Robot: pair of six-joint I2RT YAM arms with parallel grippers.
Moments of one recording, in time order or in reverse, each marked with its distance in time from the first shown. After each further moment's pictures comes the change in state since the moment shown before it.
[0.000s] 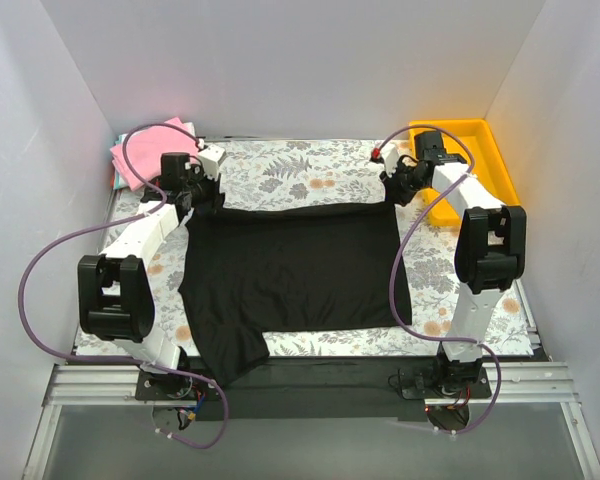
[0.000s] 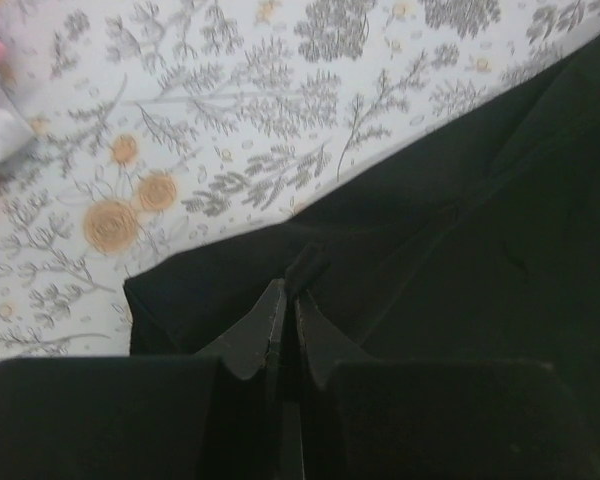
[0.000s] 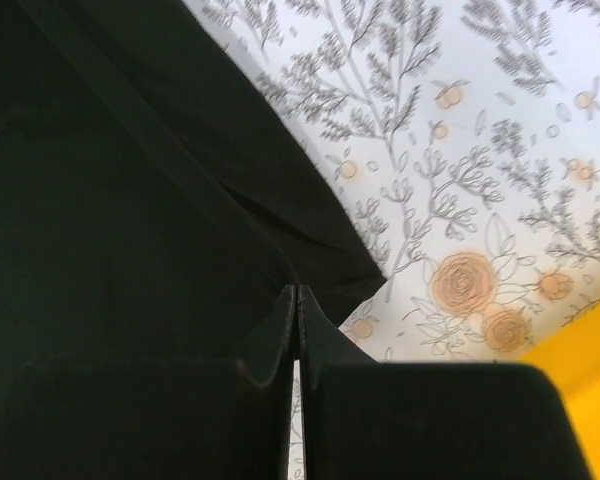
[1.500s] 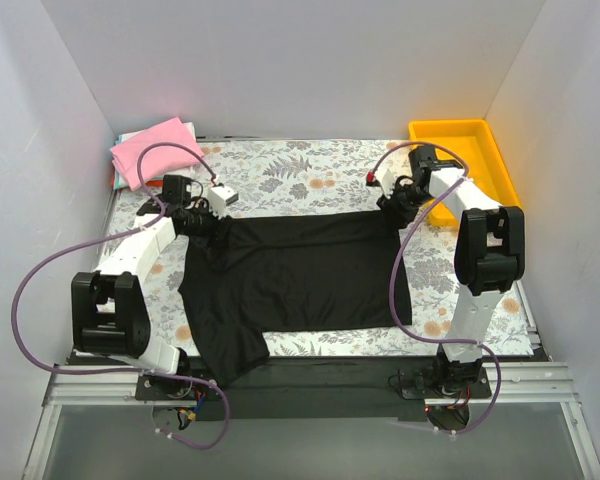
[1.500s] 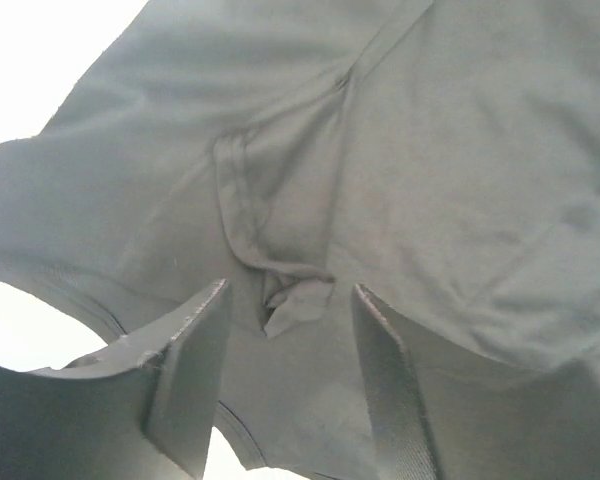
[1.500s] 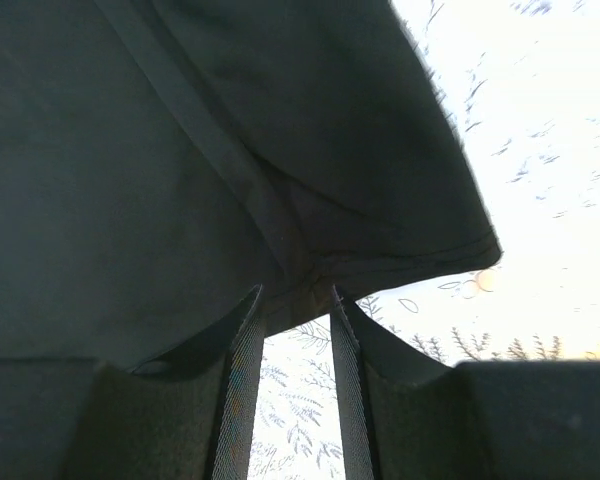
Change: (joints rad) left arm -0.001 -0.113 -0.156 -0.359 0.128 0.291; right arm 0.018 -0.023 -0.116 -0.189 0.042 -0.165
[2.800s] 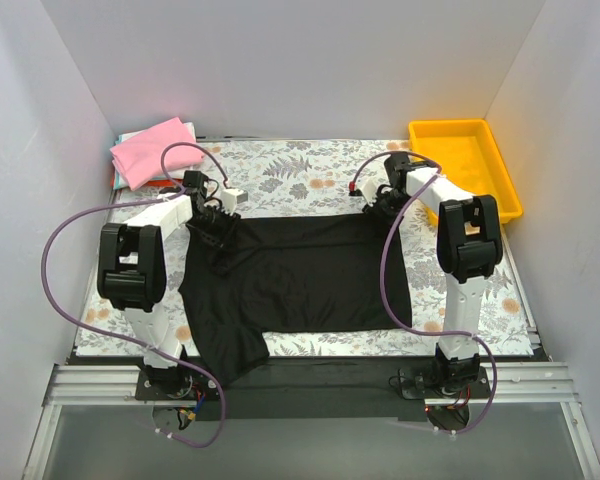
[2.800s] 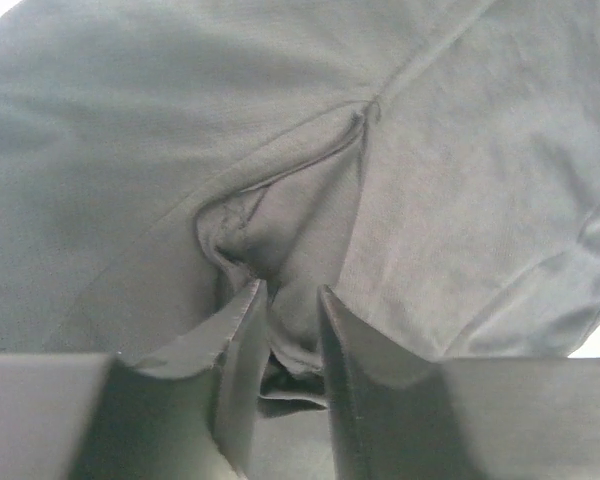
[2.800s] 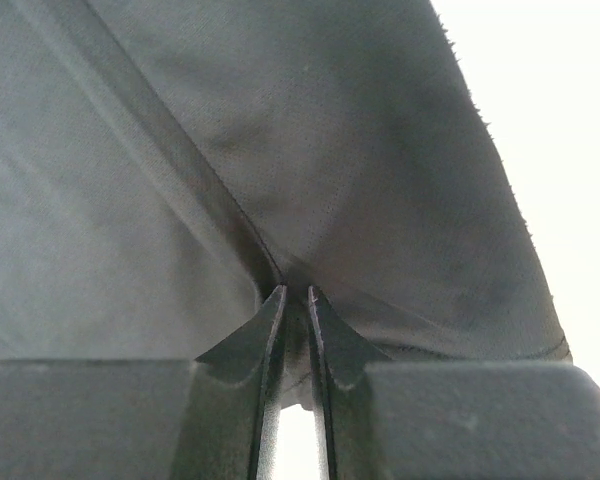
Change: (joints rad) left arm -0.026 0.354 0.210 -0.109 0.063 -0.105; right arm 0.095 0.162 0.117 -0.071 0.089 0.117
